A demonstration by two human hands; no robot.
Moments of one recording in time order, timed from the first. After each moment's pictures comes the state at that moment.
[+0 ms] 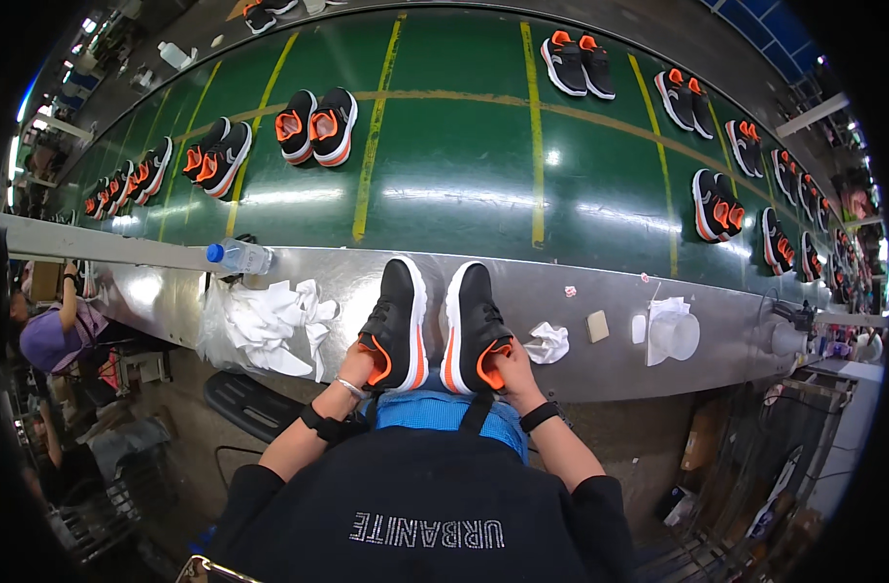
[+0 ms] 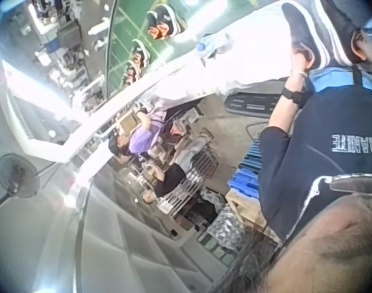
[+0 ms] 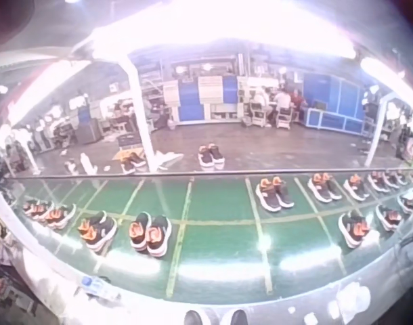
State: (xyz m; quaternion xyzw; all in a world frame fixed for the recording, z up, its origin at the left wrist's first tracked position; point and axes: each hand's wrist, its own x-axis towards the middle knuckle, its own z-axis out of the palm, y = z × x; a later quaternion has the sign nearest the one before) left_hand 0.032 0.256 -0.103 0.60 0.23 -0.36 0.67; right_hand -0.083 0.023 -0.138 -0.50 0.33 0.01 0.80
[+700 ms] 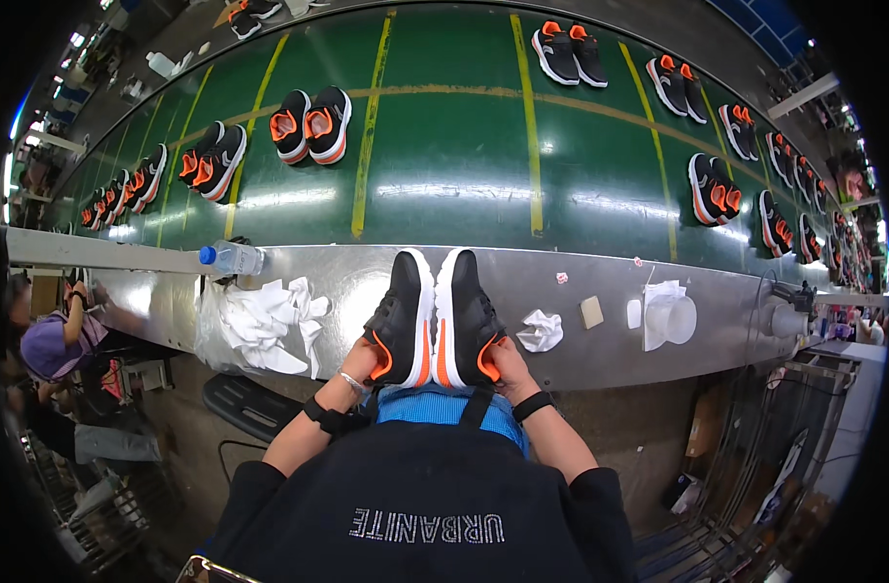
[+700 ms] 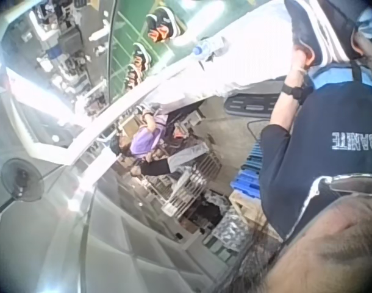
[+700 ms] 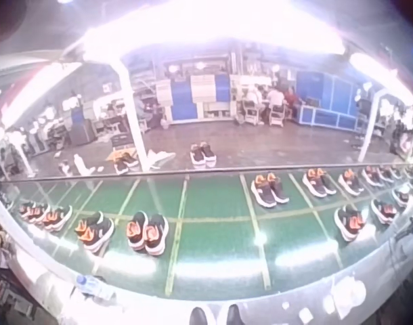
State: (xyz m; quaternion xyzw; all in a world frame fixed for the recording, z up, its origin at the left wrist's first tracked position) left_hand 0.031 0.246 -0.109 0.57 0.22 -0.44 0.65; right_hand -0.087 0.023 -0.144 -0.32 0.32 0.09 0.89
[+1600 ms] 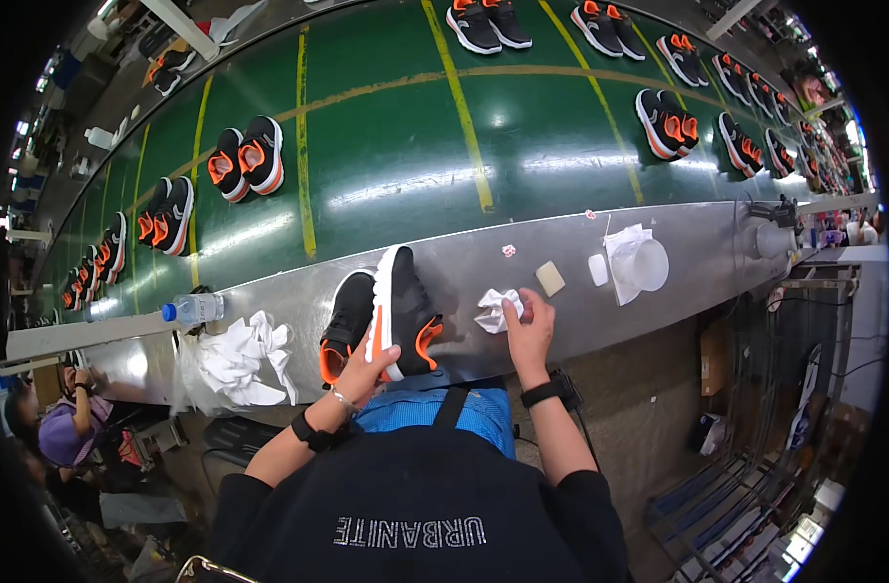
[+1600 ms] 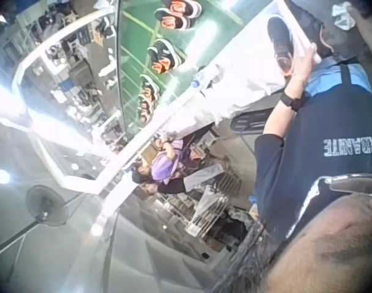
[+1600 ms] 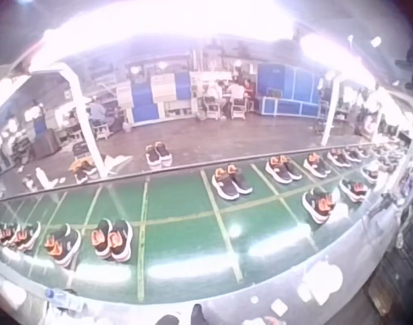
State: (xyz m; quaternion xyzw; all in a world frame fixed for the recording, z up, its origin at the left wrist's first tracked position) left_hand 0.014 0.190 -0.080 0.58 0.05 -0.51 0.63; right_hand -0.118 -0.035 -0.141 -0.70 0.46 -0.10 0.54
